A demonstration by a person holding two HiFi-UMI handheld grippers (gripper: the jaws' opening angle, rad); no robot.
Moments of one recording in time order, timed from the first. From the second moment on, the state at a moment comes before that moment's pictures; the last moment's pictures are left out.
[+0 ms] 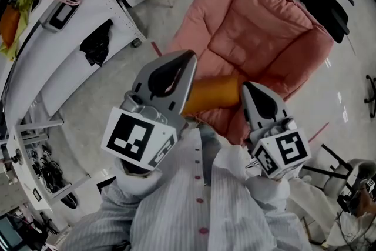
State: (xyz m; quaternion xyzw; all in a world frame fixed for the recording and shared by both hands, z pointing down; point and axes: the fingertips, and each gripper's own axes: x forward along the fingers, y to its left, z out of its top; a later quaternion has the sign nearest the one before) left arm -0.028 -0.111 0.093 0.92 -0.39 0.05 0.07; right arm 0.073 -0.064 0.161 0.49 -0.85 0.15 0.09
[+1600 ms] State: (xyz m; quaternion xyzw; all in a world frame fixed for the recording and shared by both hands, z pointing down) left arm -0.087 -0.173 0.484 0.80 -0.45 0.23 0.32; right arm 0.130 -0.157 0.491 0.49 -0.78 0.31 0.24
